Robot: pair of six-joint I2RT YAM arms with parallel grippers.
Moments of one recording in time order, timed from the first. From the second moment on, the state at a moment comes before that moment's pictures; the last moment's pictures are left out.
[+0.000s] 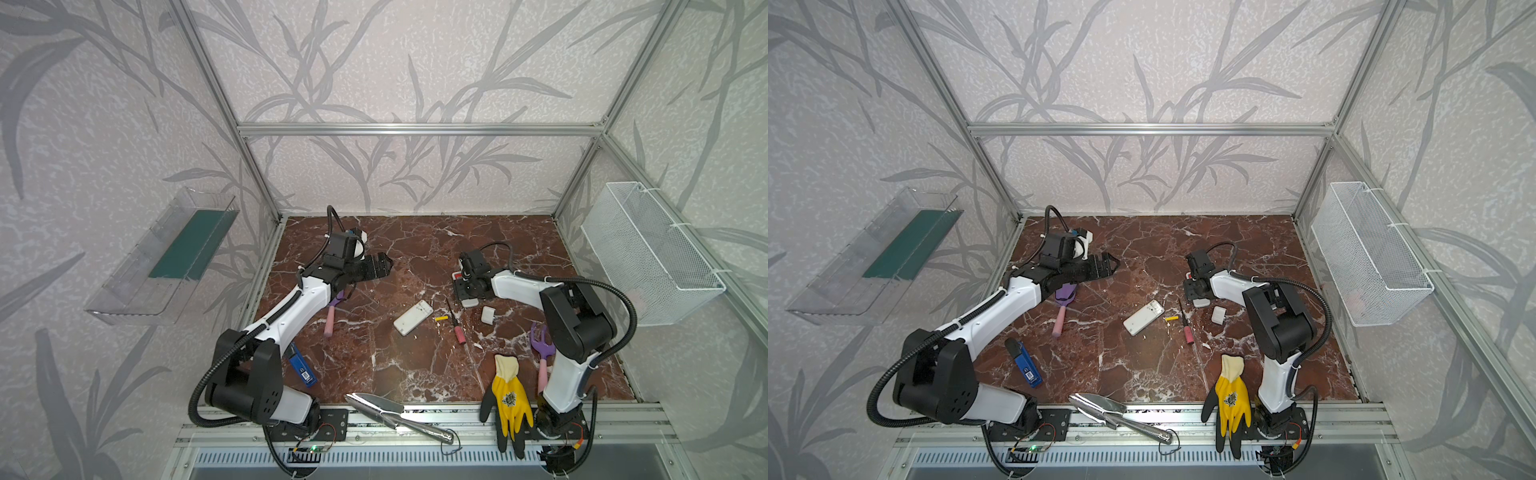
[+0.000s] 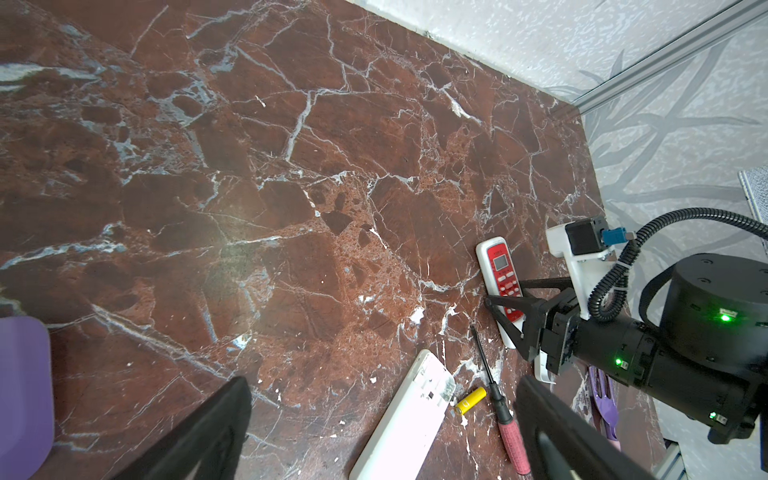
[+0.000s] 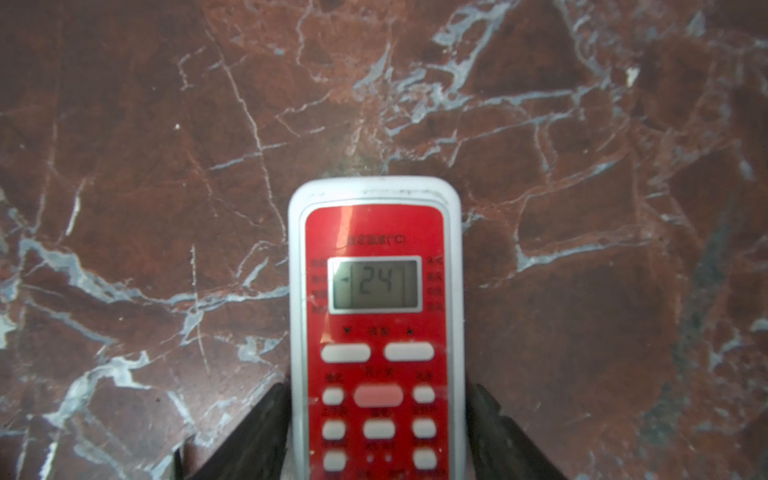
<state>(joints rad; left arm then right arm) -0.29 1.45 1.03 -0.30 0.29 -0.48 0.42 1.87 1.08 -0.31 0.11 0.23</state>
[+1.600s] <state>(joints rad) -0.68 1.35 0.72 0.09 0.26 1.15 0.48 1.44 0.96 -0.49 -0.54 0.10</state>
